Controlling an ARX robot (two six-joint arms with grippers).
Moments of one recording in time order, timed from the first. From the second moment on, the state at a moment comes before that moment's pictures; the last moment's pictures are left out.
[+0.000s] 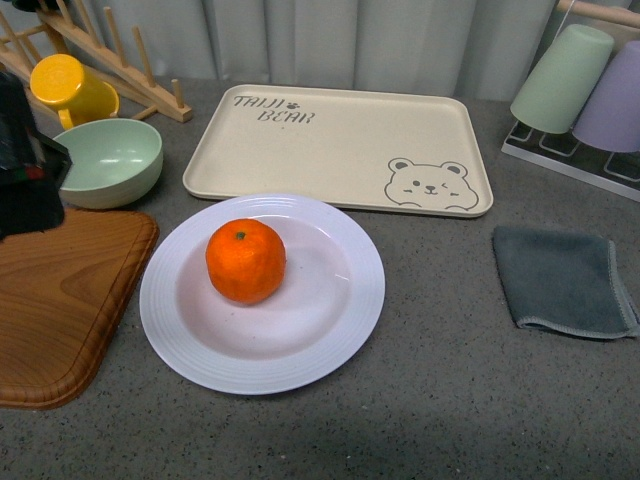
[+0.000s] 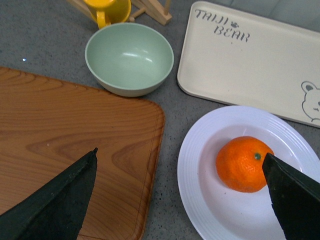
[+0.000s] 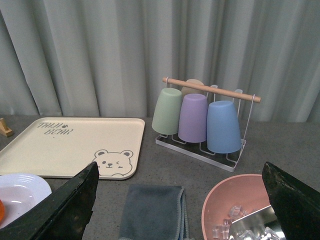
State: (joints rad) left arm -0.29 1.22 0.37 0.36 -0.29 -0.29; right arm 0.00 0.00 0.01 0.00 0.00 0.00
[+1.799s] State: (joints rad) left arm 0.00 0.19 0.02 0.19 0.00 -0.01; right arm 0.00 0.00 0.01 0.00 0.00 0.00
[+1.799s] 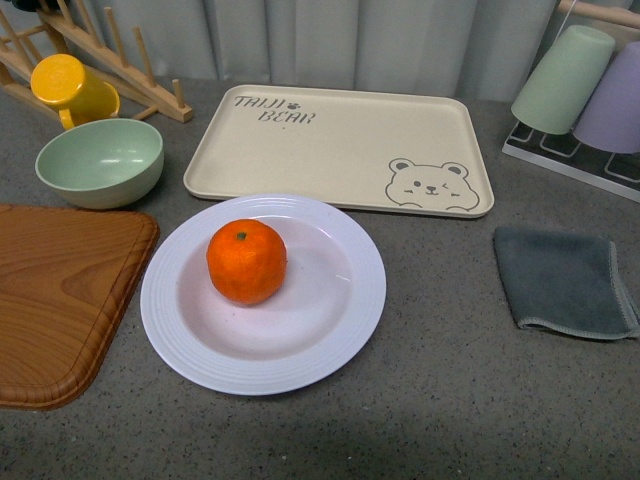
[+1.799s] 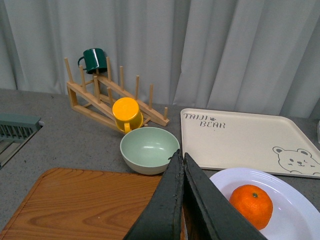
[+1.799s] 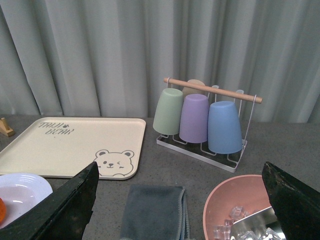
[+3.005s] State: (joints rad) left arm 0.00 0.00 0.02 0.00 0.00 0.00; right arm 0.10 1.58 0.45 0.28 -0.60 0.35
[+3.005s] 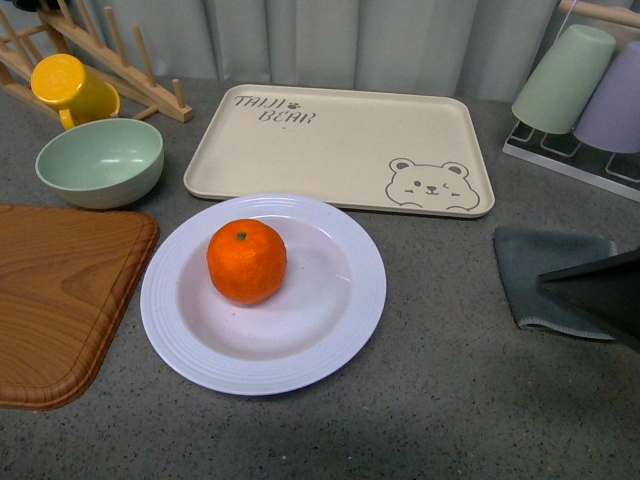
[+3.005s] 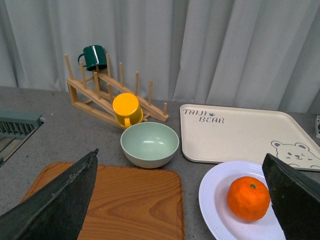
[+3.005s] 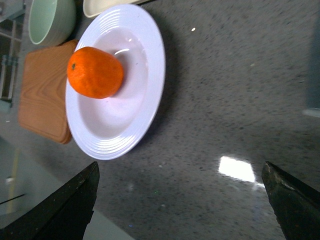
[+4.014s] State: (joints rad) left arm 0.00 0.00 0.02 0.00 0.00 0.00; right arm 0.30 2.22 0.84 0.59 -0.75 0.93
